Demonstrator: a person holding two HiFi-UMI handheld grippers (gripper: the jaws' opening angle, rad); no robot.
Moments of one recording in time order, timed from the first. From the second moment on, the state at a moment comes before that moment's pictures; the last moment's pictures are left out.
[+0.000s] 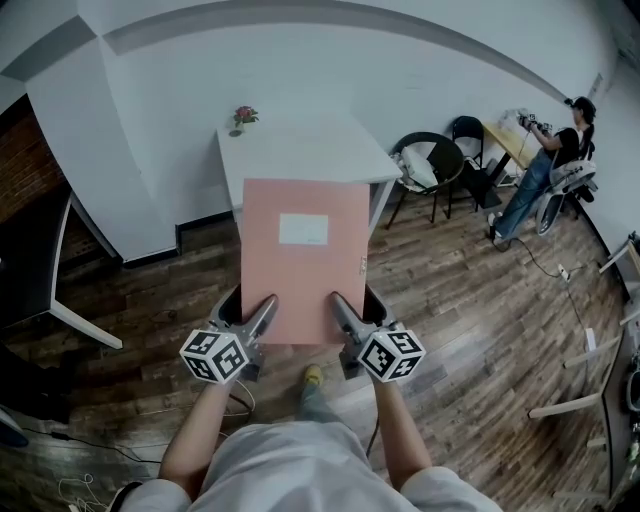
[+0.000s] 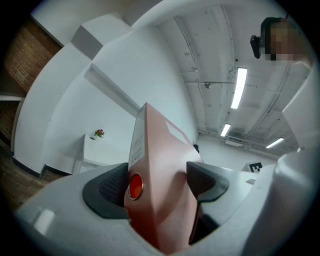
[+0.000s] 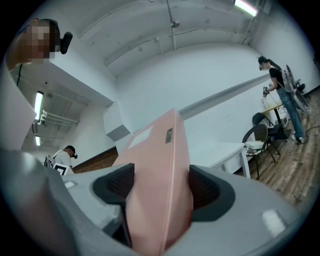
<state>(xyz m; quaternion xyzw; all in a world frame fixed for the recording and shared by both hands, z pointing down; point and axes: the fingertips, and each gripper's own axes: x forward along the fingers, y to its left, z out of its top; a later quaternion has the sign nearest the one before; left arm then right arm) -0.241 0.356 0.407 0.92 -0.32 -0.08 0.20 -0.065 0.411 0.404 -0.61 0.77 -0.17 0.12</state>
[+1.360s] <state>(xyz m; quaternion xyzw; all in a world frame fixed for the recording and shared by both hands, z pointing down) -0.052 0.082 0.413 0.90 -0.37 -0.05 0.20 0.129 0.119 0.419 -0.56 0.79 -0.20 0.13</state>
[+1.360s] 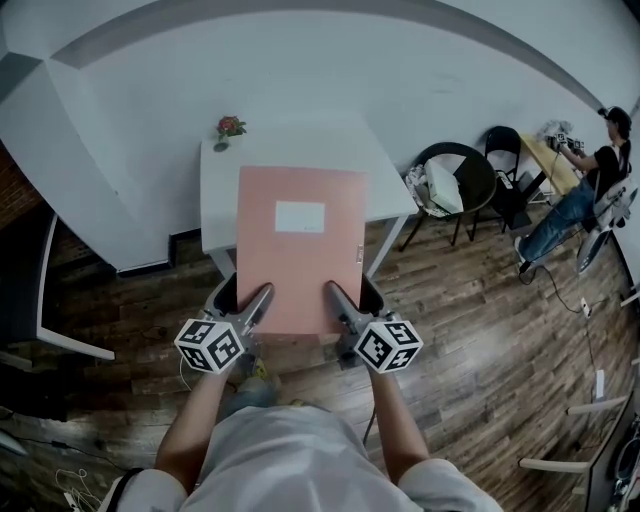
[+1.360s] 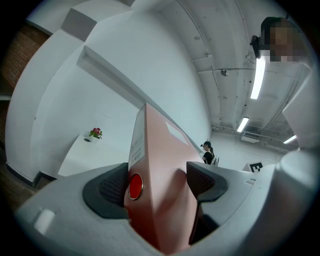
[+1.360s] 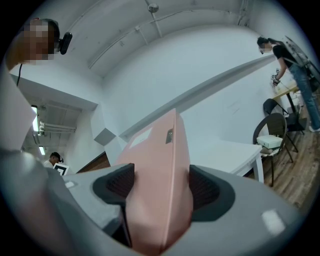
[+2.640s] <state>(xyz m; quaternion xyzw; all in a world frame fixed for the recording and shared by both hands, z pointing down) -0.051 -0.329 0.452 0.90 -0.35 -0.05 0.26 0.129 -0.287 0.449 -0.58 0.77 -0.23 0.10</state>
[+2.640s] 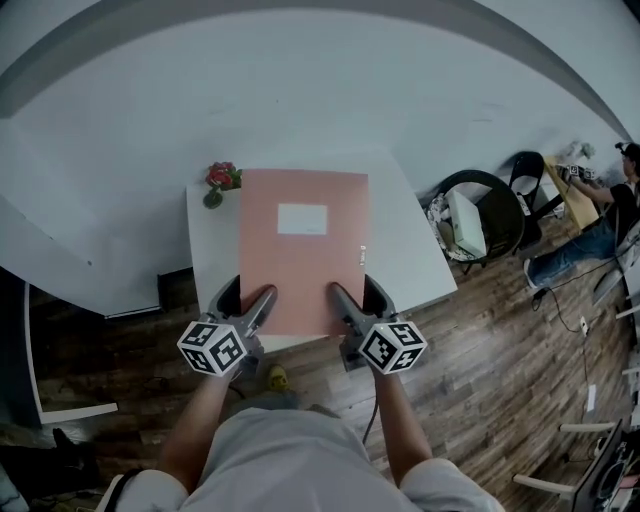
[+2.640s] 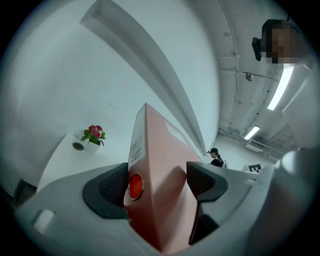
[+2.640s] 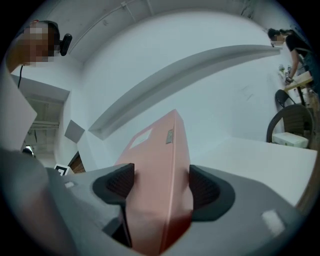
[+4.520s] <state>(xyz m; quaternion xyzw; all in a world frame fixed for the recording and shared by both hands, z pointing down) -0.002 -0.416 0.569 0.82 -0.44 0.01 0.36 0.182 -0.403 0.566 -0.52 0.78 -0.35 0.00</state>
